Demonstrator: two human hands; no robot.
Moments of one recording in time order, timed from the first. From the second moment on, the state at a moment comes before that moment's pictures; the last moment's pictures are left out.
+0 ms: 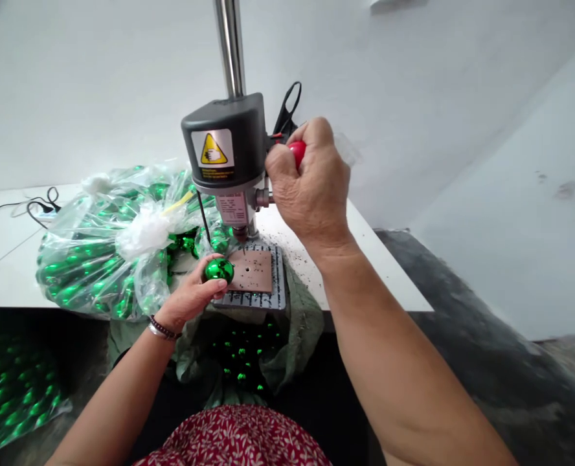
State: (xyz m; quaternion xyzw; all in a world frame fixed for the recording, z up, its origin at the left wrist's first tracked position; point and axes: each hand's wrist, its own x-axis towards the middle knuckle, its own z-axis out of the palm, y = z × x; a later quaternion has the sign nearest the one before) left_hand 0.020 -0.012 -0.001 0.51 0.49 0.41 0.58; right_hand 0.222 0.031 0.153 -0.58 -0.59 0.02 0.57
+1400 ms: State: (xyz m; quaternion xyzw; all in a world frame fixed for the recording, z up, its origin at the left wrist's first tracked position) left_hand 0.054 0.034 -0.004 0.66 0.61 0.26 0.37; right_hand 0.230 0.023 0.132 -0.51 -0.61 -0.01 0.61
